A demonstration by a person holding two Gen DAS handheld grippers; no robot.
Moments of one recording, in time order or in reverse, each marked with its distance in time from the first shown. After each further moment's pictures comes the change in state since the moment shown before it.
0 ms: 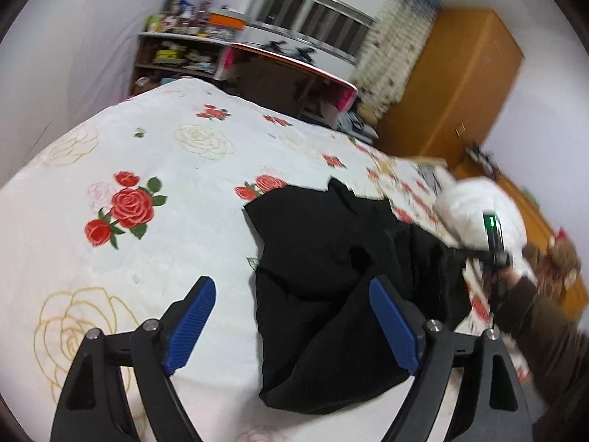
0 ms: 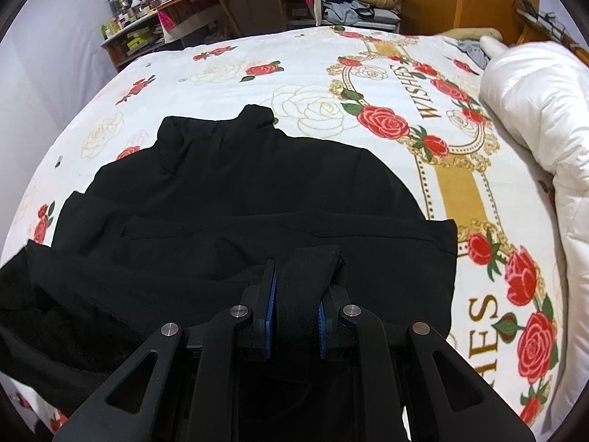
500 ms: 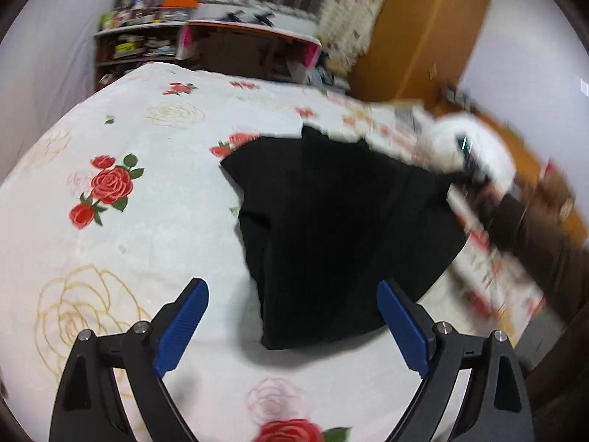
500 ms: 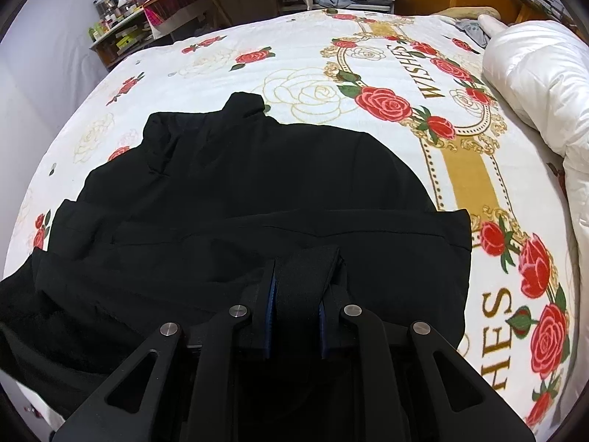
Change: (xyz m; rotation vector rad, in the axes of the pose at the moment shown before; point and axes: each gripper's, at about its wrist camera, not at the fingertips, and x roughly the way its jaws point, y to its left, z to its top) left arm 0.008 -0.017 -0.040 0.180 0.150 -0.024; right arm 0.023 -0.007 0.009 0.045 0.051 0.013
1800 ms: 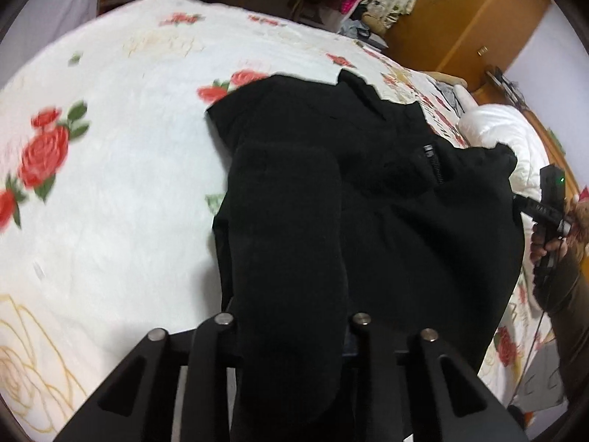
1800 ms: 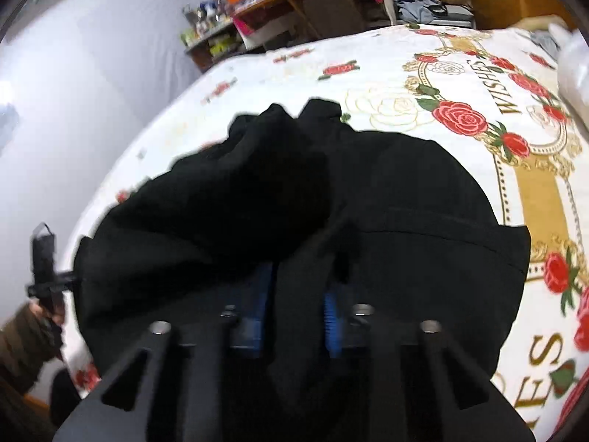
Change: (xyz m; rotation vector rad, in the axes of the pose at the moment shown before) left arm 0.151 0.020 0.045 -0.141 0.181 0.024; right arm 0.000 -0.041 -0.016 -0.124 -0.098 0.417
